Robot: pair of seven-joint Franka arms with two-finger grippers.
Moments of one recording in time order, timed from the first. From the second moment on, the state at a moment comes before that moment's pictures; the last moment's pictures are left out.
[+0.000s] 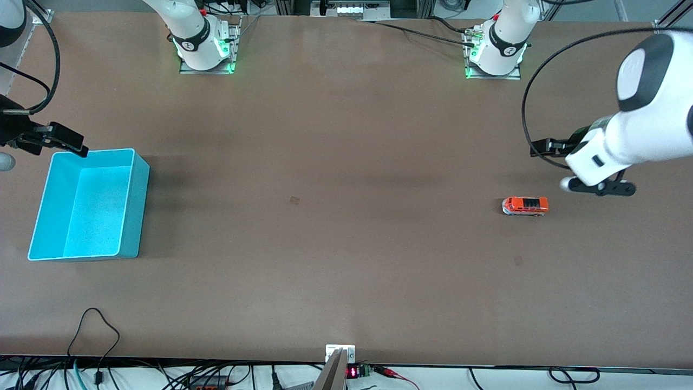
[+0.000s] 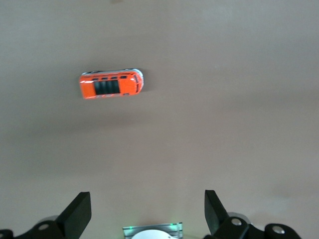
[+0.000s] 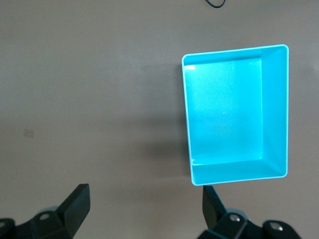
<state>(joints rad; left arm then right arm) 0.01 0.24 -0.11 -1.62 -0.03 1.52 0.03 -0.01 0.10 -0.03 -1.54 0.00 1.62 0.00</state>
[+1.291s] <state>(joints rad) 0.13 0.42 -0.10 -1.96 0.04 2.20 1.43 -0.01 0.10 -0.04 -1.54 0.00 1.62 0.00</state>
